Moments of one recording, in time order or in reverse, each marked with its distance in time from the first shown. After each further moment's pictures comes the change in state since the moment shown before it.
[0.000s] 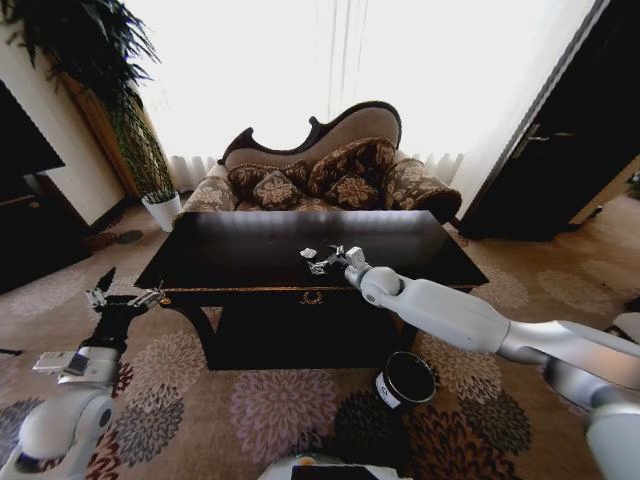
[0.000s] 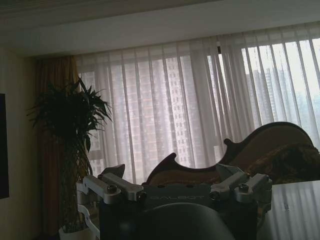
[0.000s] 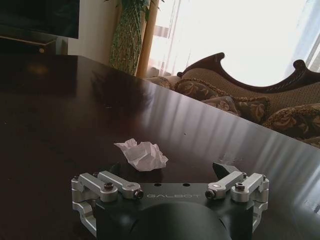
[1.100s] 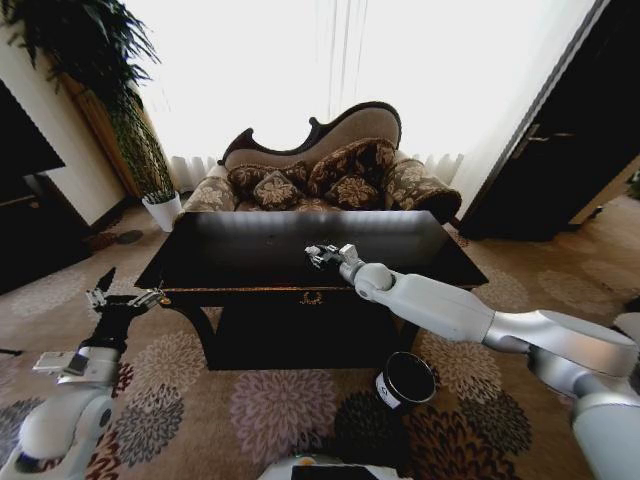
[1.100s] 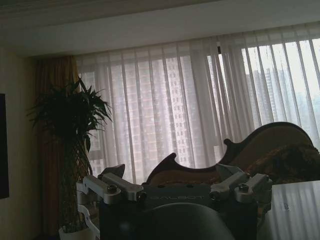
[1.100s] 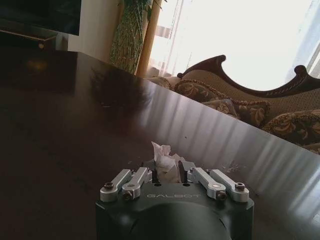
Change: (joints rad) left arm 0.000 0.000 0.000 0.000 0.000 0.000 0.000; right arm 0.028 0.042 -0.032 -0.058 -0.021 0.010 -0.002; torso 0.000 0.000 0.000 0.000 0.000
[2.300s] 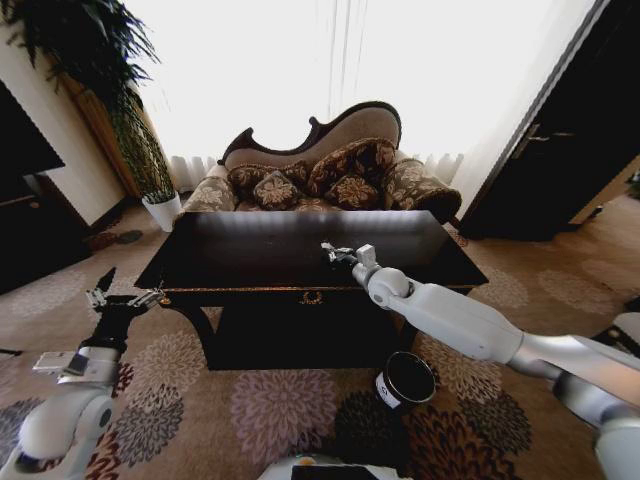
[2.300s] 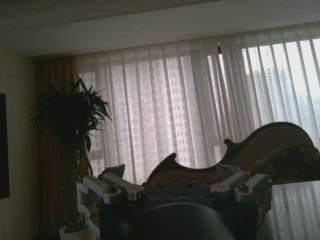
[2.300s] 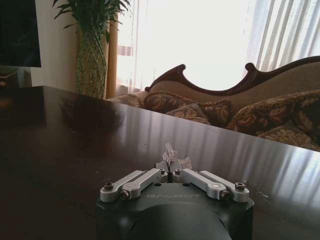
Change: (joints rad) left arm 0.000 0.000 0.000 0.000 0.000 0.000 0.000; right arm -0.239 -0.137 0.301 0.198 0.021 -0.008 0.086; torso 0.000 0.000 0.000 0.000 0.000
